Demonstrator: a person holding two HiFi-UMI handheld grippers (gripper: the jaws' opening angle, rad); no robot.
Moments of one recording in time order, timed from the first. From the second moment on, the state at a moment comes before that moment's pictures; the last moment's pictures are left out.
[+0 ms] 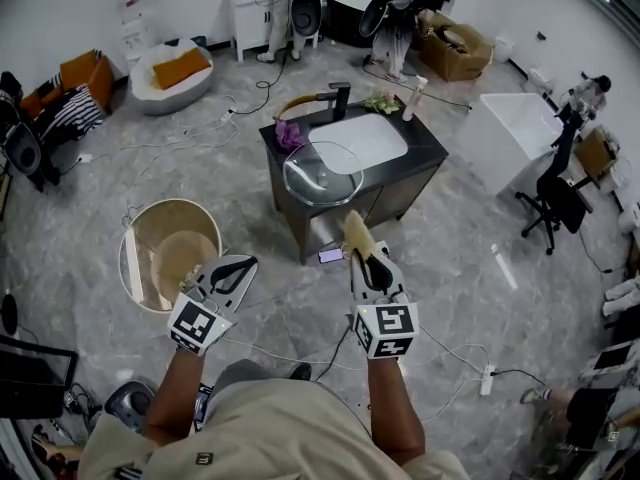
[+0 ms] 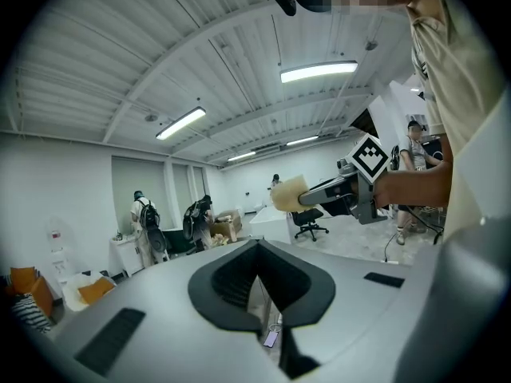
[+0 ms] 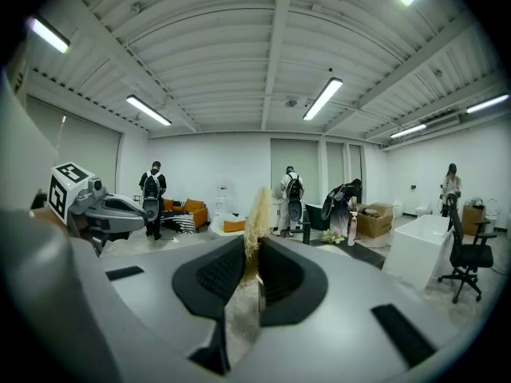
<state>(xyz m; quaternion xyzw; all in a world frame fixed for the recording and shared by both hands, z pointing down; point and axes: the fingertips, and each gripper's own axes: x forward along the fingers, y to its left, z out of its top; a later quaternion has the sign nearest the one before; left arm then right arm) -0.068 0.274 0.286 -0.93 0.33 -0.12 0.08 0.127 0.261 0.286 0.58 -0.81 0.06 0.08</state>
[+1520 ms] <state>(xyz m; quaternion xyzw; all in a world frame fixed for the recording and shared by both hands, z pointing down) 0.010 0.006 0.306 -0.99 0.12 -0.07 0.07 0.183 0.095 0.297 0.74 -0.66 0.07 0.12</state>
